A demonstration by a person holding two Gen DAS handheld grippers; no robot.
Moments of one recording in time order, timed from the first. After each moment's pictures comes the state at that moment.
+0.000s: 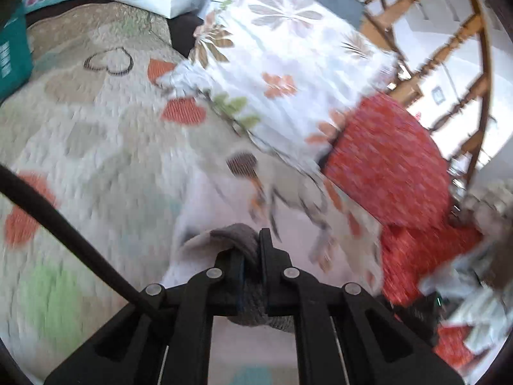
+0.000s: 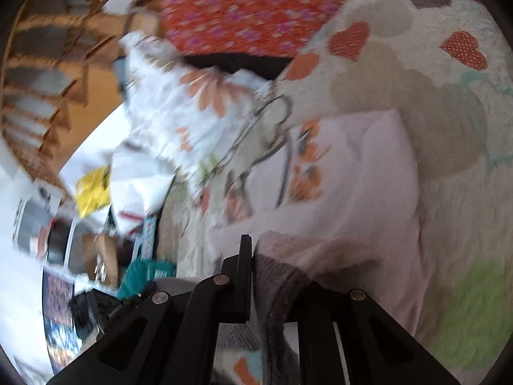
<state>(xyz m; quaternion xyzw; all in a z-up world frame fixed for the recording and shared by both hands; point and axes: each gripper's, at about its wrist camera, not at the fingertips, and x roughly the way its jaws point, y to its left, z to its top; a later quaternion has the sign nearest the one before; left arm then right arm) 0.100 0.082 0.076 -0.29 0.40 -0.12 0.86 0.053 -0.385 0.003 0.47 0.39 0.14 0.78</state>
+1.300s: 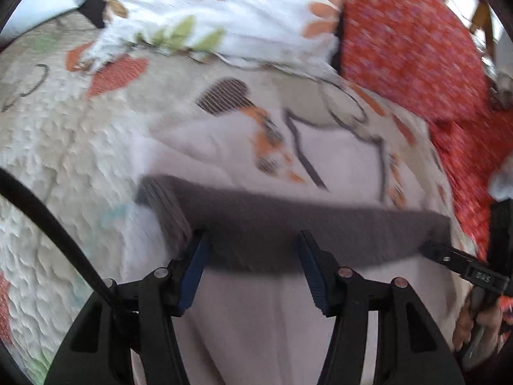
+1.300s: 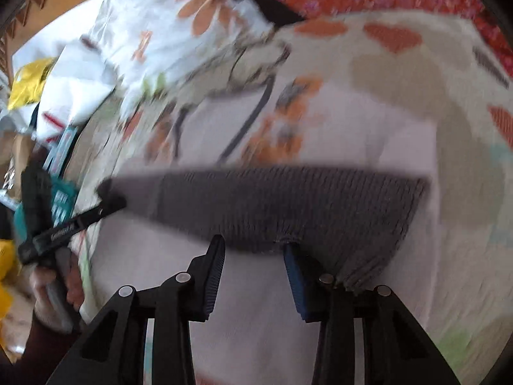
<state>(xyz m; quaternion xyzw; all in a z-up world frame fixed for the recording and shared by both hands) 0.150 -0.005 -0.012 -0.06 0.49 -0.16 0.86 0.092 -0.312 -0.023 0.20 0.47 0.10 0.85</state>
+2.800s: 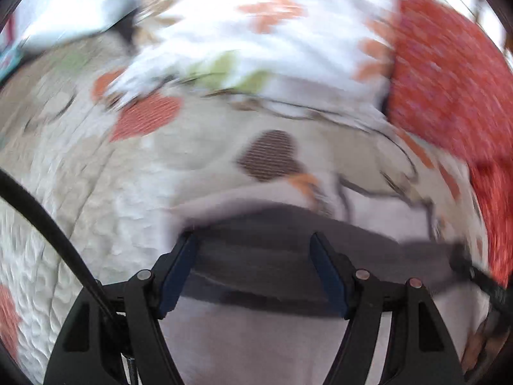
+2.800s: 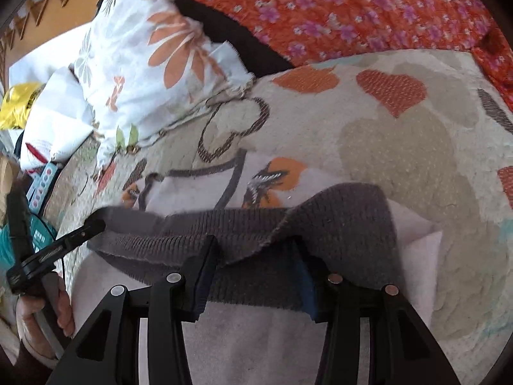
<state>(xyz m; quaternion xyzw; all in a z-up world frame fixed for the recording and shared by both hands) 0.201 0.003 -0.018 -0.09 0.45 -0.06 0.89 0.144 -0.332 -0.027 0.19 0.41 0.06 0.89</state>
